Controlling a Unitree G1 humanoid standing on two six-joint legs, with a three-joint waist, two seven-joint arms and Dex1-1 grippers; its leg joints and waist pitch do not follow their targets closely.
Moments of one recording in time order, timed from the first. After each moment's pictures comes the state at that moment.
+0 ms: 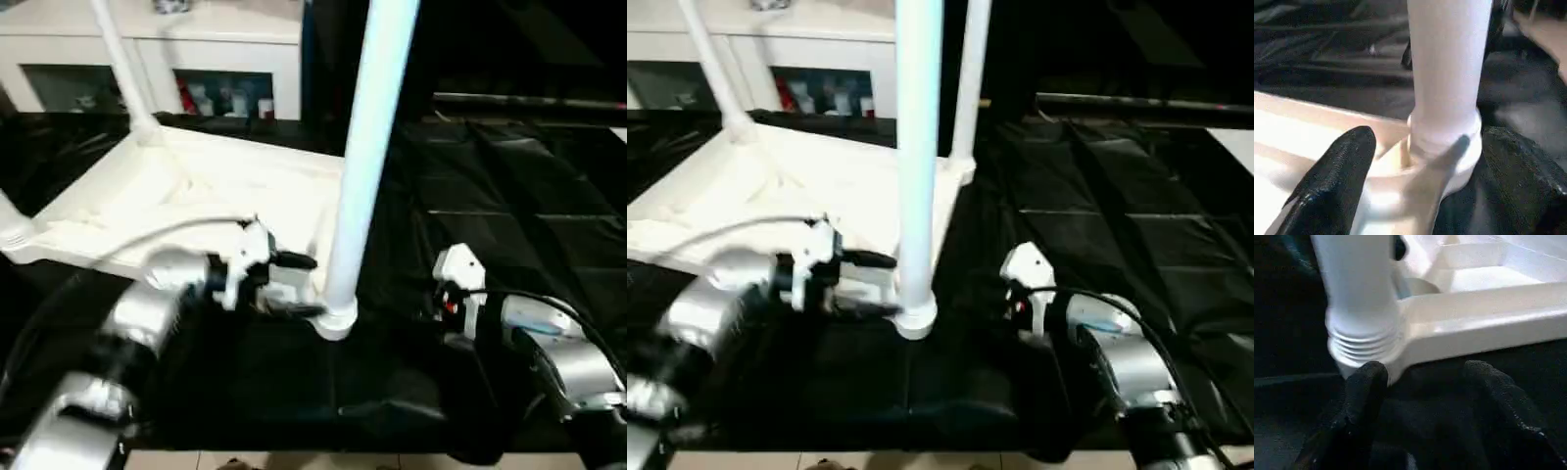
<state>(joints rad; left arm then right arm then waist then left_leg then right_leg) -0.60 0.44 -0.26 0.59 -0.17 -0.13 -1.30 -0.24 -0.49 0.14 0.15 0.23 0.20 1.03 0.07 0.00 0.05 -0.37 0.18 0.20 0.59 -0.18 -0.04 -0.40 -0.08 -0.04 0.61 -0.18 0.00</state>
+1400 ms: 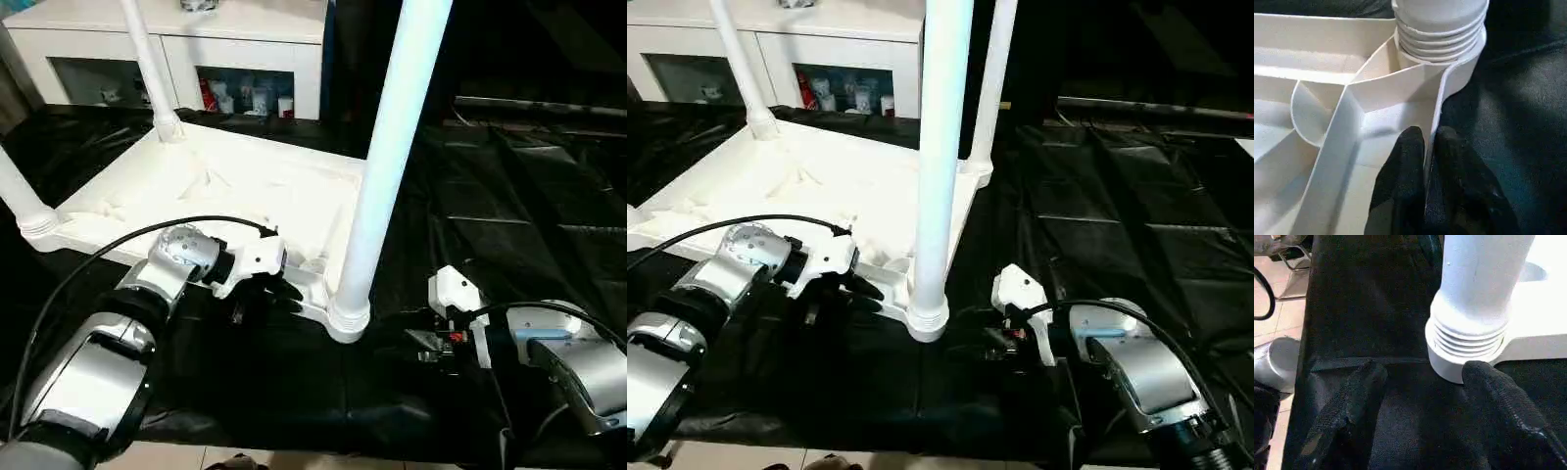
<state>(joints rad) -0.84 0.38 -0.36 1.09 0.08 -0.40 -1.41 -0.20 -0.61 0.22 -0.04 0.28 0.41 1.16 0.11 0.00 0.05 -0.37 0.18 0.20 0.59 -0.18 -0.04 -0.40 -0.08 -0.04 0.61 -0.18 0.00</state>
